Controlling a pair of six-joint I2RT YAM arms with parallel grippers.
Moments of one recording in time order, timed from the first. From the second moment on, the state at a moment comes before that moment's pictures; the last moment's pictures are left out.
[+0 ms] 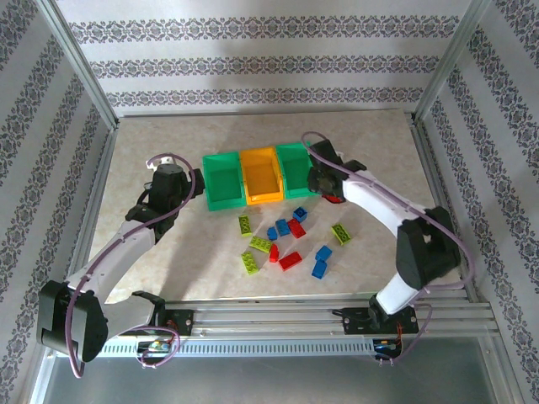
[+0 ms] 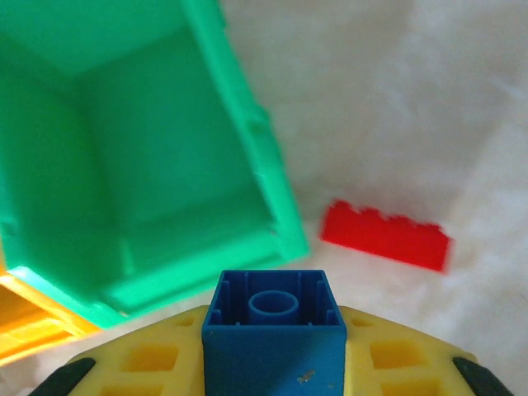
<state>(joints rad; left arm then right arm) -0.27 1.14 0.77 -0.22 -0.37 -0.43 0.45 1.66 1.25 -0.63 0.21 0.64</state>
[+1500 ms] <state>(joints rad) -0.27 1.08 0.73 -0.22 -0.36 -0.43 0.50 1.87 1.52 -0.71 0.29 0.52</state>
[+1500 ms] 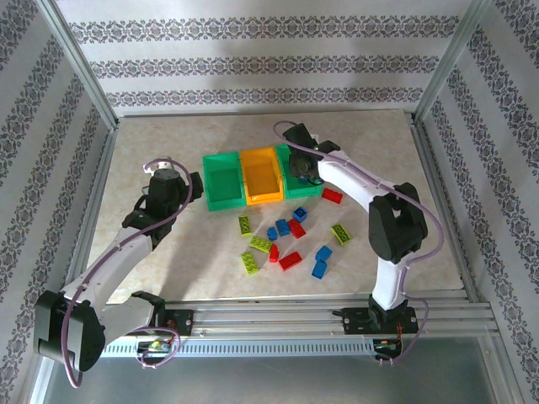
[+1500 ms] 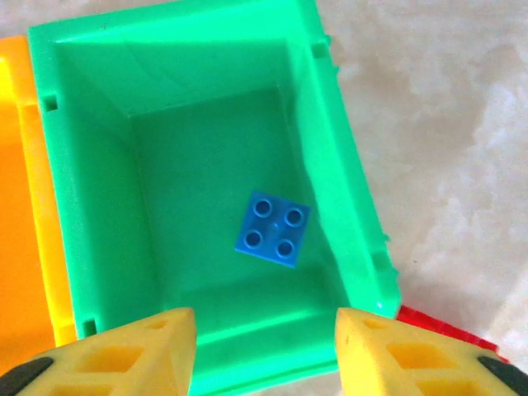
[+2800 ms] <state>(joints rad) -0.27 1.15 0.73 -0.20 -0.29 -0.46 0.66 1.77 1.15 -0.66 0.25 0.86</state>
